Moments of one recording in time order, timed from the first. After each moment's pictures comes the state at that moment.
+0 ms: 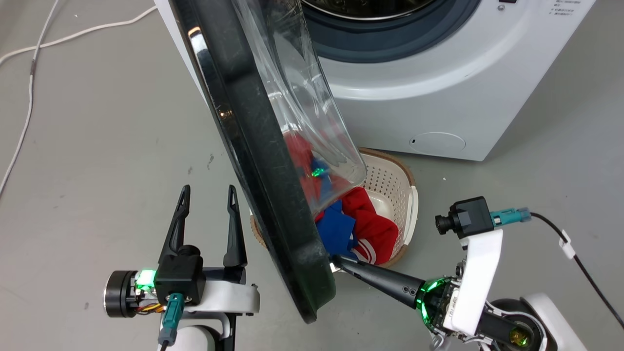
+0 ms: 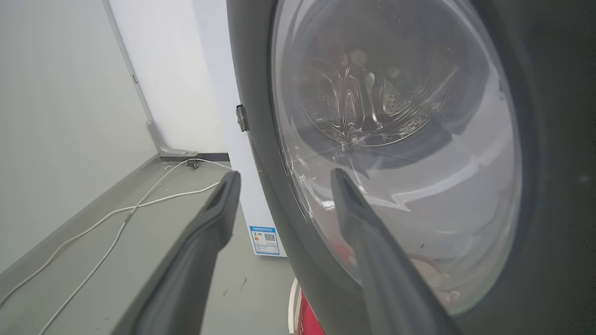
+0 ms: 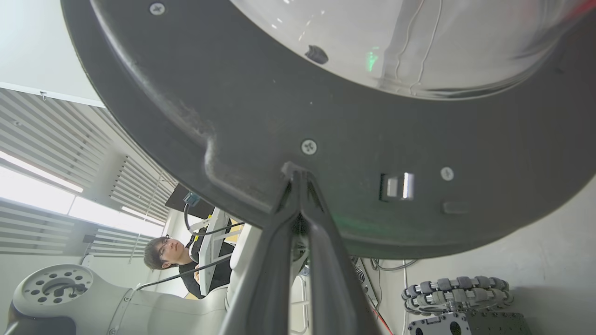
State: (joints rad) left arm -0.10 0.05 -0.19 0.00 -0.03 0.19 -0.26; right arm -0.20 -0.18 0.40 -0.11 1.51 0.13 0.70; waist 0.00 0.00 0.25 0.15
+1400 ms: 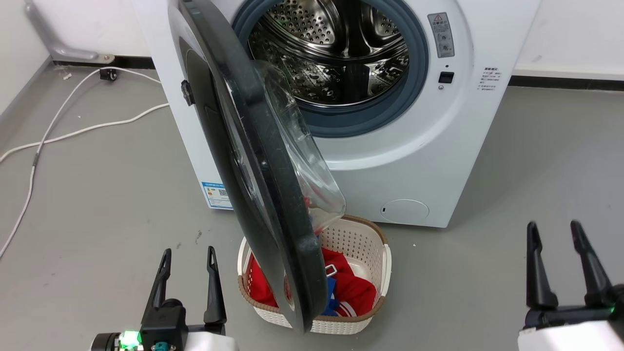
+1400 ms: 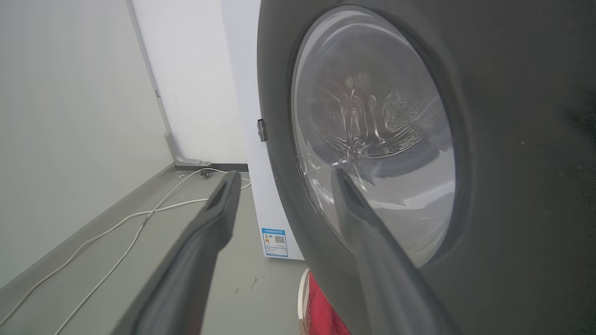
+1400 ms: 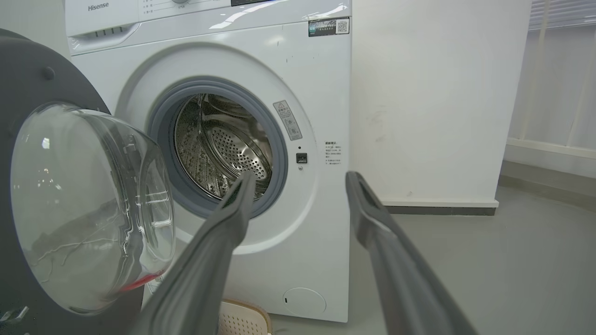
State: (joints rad) left arm 0.09 0.06 -0.12 0.01 -0.02 0.18 -0.26; right arm 0.08 -0.06 -0.10 -0.09 0.14 0.13 -0.26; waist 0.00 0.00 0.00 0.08
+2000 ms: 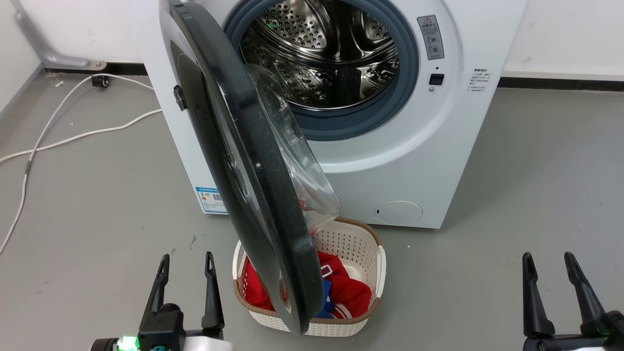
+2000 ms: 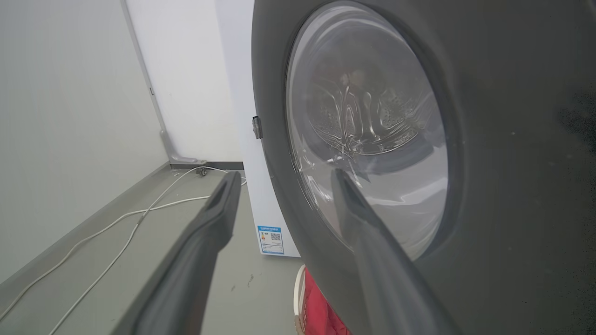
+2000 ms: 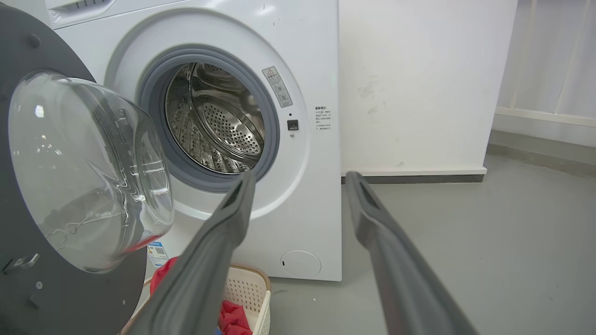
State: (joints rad) left arm 0.10 0.06 -0.12 0.01 -0.02 0.18 -0.26; right arm 0.19 -0.05 -0.10 -0.09 0.14 0.13 -0.26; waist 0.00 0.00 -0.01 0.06
